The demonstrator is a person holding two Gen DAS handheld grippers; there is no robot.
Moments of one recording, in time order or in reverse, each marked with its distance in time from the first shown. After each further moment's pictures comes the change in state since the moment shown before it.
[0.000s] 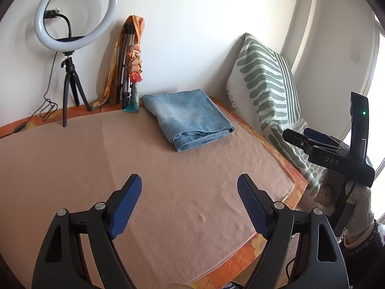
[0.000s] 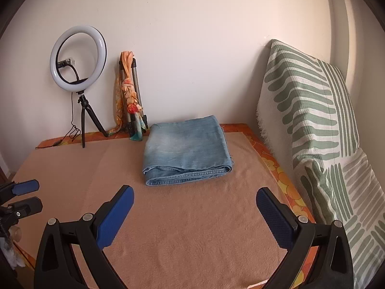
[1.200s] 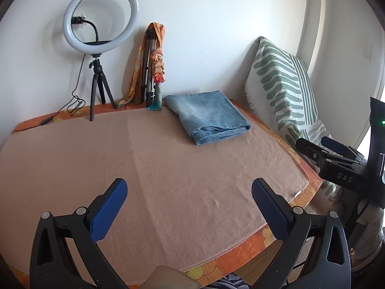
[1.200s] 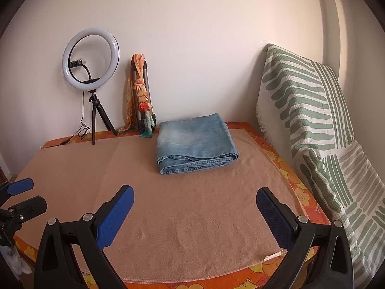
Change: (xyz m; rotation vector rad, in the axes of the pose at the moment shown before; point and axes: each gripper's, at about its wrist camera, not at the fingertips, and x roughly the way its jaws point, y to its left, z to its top) left arm -0.027 -0.011 -0.032 -0.017 -0.039 0.145; right arm -0.037 0.030 -0.038 0.011 -0.036 -0.016
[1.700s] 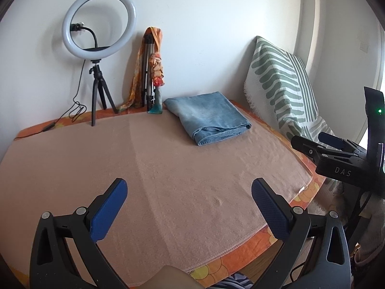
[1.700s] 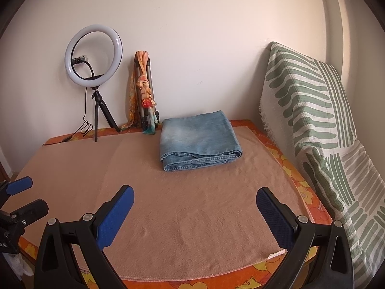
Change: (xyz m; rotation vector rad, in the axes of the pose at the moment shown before) left arm -0.004 -0.003 -0.006 0.044 -0.023 0.008; right arm 0.003 0.006 -0.004 -0.007 0.017 0.015
